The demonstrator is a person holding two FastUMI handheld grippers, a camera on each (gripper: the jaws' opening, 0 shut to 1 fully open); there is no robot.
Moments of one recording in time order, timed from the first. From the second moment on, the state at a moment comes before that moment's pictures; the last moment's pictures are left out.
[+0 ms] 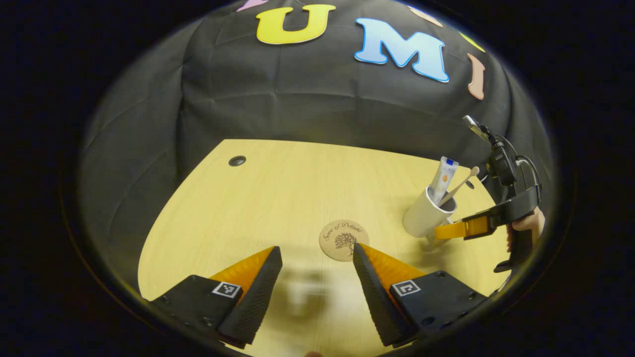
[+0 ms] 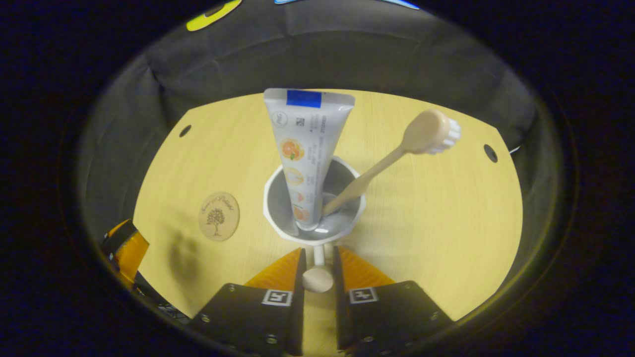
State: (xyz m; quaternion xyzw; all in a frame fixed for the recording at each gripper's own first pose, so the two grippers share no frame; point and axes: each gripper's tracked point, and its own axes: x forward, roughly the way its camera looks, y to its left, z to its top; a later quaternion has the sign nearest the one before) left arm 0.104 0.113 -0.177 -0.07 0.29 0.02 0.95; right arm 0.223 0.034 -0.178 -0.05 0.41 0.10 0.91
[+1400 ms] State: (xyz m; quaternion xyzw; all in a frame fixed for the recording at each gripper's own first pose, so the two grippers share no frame) left arm 0.068 0.151 -0.191 -0.10 0.28 0.08 0.95; right arm 0.227 0.049 -0.129 -0.06 0.35 0.13 0.93
